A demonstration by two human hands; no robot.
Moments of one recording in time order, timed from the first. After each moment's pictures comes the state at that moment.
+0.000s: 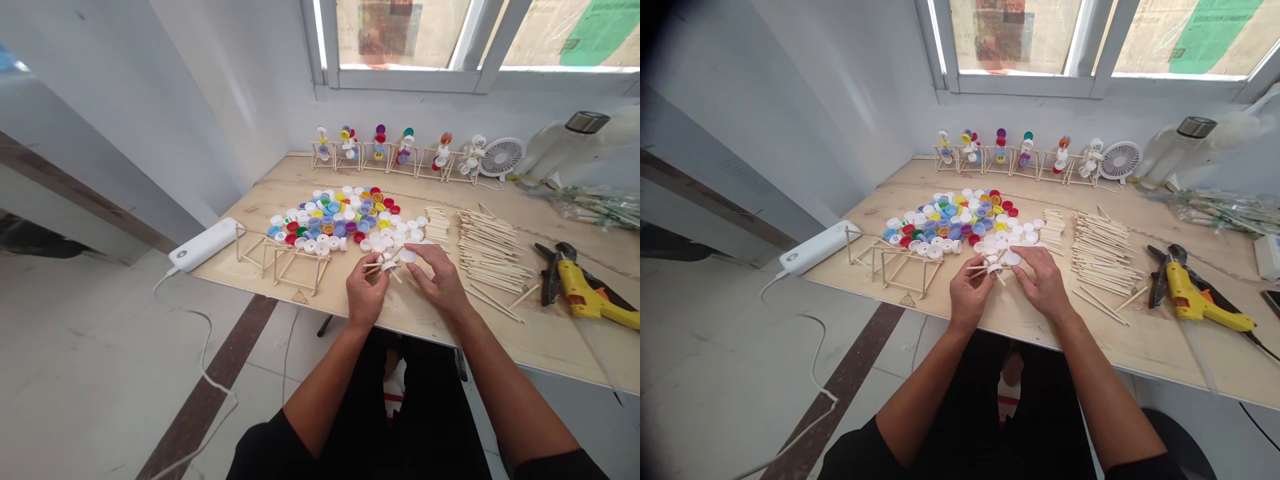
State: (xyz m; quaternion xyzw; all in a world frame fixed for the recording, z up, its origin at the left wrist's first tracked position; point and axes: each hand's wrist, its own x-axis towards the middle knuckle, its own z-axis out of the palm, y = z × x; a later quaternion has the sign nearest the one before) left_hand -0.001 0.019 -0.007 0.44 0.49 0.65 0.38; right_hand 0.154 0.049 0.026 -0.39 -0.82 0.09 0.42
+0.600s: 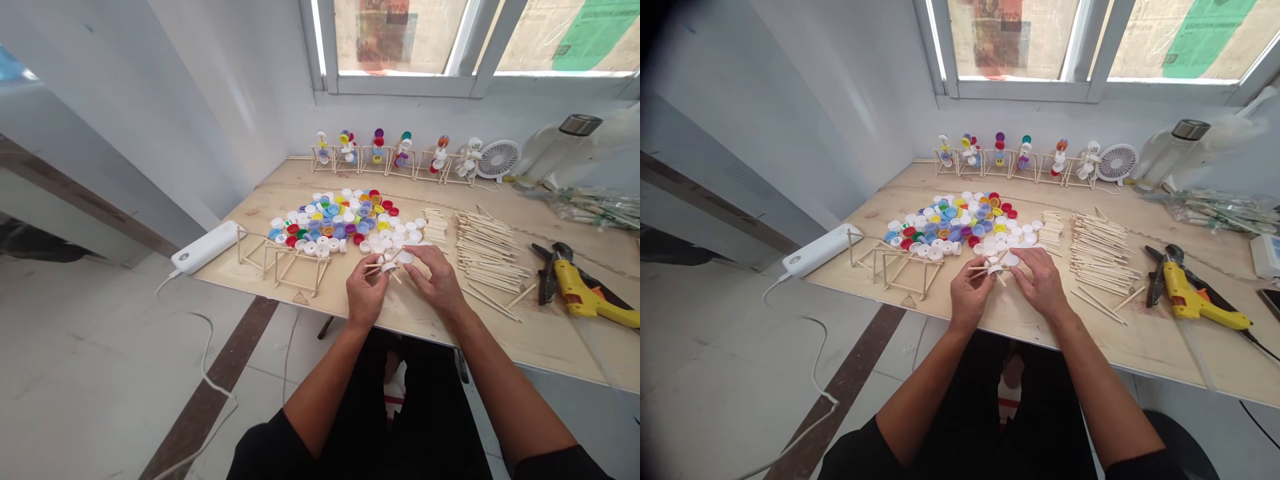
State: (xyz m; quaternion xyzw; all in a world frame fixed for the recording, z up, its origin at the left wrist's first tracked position) left_hand -0.001 0.019 -0.005 0.45 0.49 0.65 0.37; right_hand 0.153 0.050 0.021 -0.39 -0.82 0.07 0.43
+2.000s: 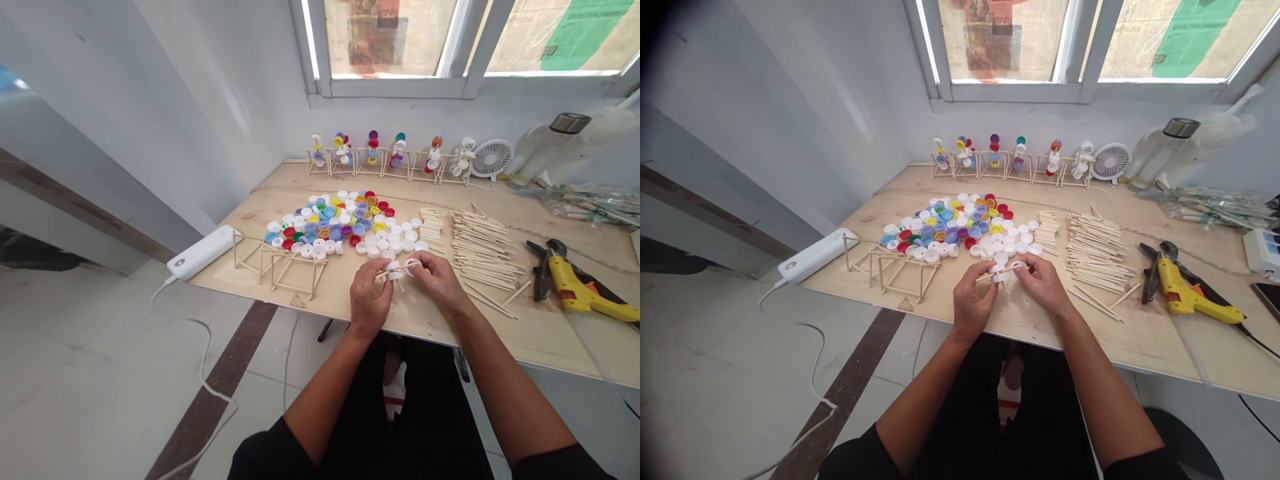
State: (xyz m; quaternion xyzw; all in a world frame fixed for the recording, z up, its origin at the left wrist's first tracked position) left_hand 0.002 0.008 0.001 0.63 0.49 0.58 0.16; right_hand 0.157 0.047 0.031 -0.49 -0.68 0.38 0.39
